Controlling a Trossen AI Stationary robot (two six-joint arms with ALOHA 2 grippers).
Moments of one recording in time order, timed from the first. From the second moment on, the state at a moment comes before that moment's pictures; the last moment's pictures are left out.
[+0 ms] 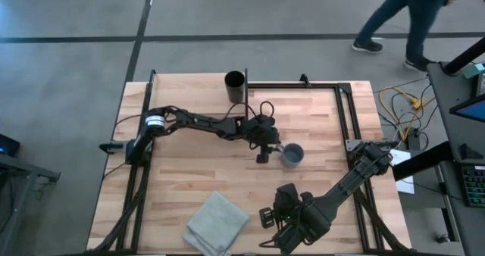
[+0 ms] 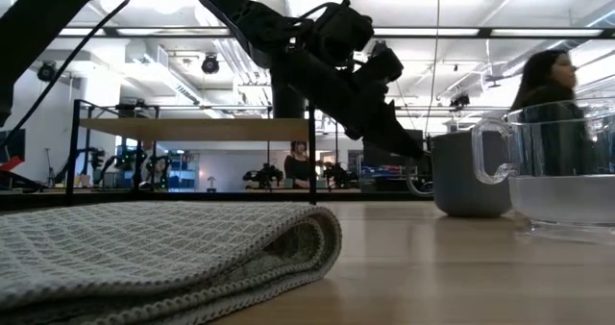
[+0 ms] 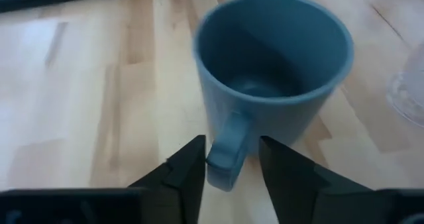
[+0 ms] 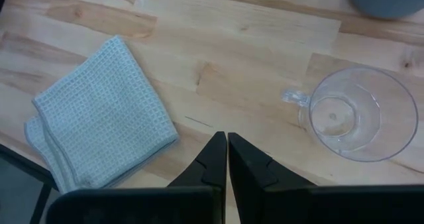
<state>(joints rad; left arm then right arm) 0.12 2.11 1.48 0.04 0.19 0.24 0.71 2.04 1.94 -1.36 0.50 1.96</state>
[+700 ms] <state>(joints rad) 0.07 1.98 1.47 -0.24 0.17 0.19 0.71 2.04 1.94 -1.36 0.50 1.96</state>
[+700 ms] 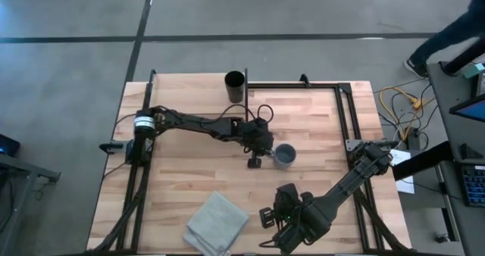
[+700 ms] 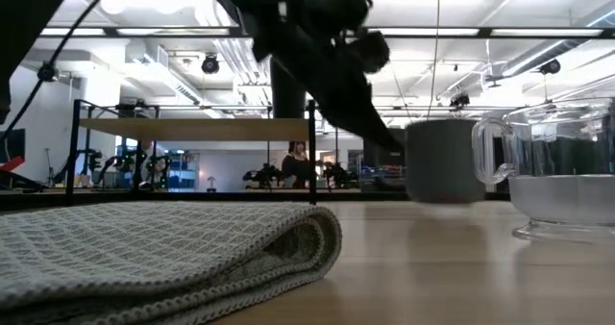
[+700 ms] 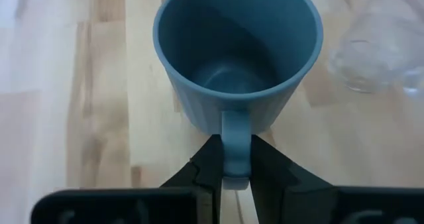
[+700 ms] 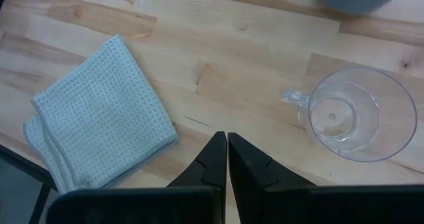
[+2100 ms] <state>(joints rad) 0.47 0.92 1.01 -0.75 -0.13 -0.07 0.70 2.04 1.96 -1.39 0.60 1.89</state>
